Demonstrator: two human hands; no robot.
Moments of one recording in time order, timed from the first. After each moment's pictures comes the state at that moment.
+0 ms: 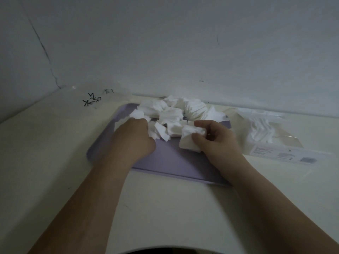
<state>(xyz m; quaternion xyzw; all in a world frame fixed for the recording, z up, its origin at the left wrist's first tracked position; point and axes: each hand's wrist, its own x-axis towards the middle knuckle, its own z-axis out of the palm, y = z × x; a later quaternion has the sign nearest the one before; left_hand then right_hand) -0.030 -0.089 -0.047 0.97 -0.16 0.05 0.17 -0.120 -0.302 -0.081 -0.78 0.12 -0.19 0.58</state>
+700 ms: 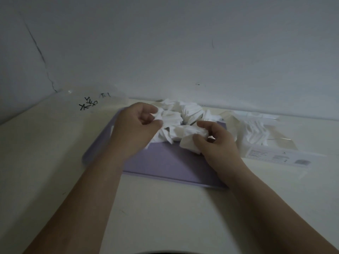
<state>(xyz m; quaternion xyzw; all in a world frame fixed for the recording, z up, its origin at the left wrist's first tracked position) -0.028 -0.103 -0.035 0.80 -0.16 0.05 0.57 -0.124 -0.303 -0.076 -0.77 0.13 -0.21 0.58</state>
